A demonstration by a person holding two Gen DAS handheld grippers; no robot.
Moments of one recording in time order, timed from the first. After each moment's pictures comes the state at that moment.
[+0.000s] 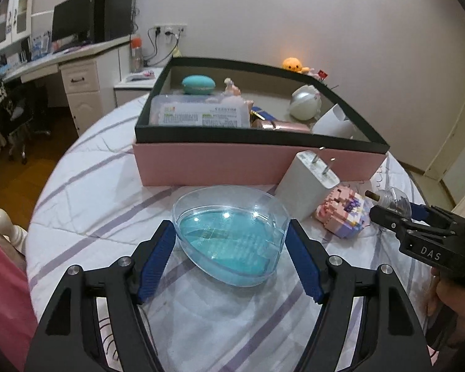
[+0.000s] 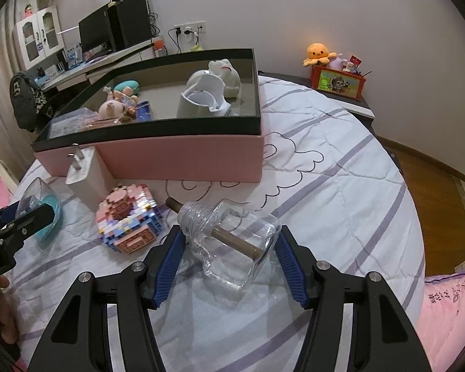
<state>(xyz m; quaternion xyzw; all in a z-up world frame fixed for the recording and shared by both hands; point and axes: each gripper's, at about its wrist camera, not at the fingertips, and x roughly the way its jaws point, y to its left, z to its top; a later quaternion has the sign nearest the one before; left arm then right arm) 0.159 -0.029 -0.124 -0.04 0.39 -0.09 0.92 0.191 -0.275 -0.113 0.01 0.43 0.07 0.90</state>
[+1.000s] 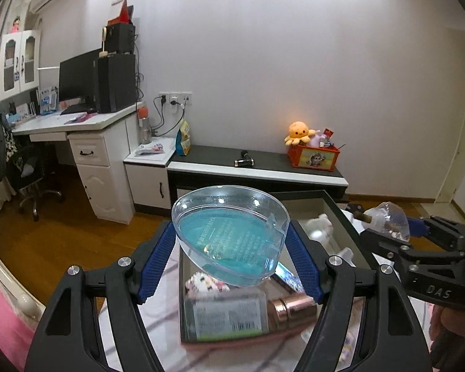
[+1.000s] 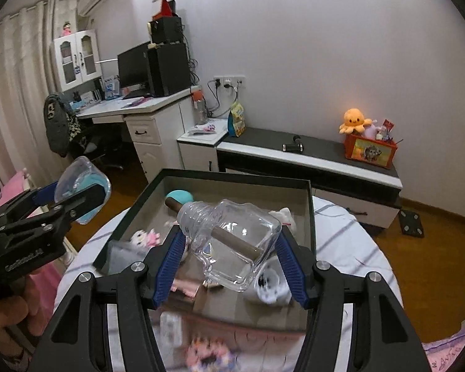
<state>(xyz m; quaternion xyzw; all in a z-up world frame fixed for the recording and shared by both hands) 0.257 -0.008 -0.002 -0.02 0.27 -0.07 0.96 0.277 -0.223 0.001 0.01 0.34 0.14 0.93</state>
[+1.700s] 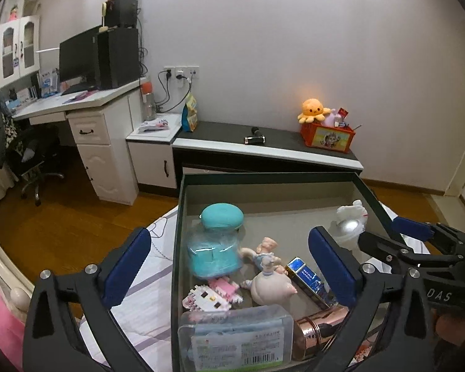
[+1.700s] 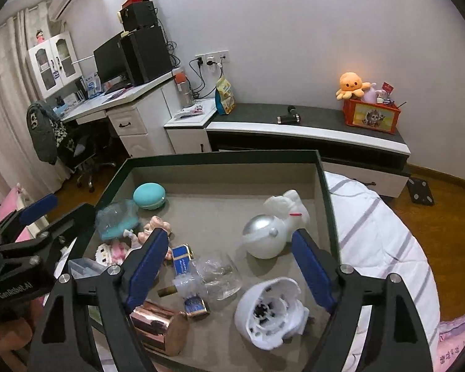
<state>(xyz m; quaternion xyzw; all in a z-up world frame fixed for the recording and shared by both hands) 0.308 -0.014 -0.048 -0.02 0.32 -0.05 0.95 0.323 -0.233 -0.047 0.05 0.39 0.12 0.91</state>
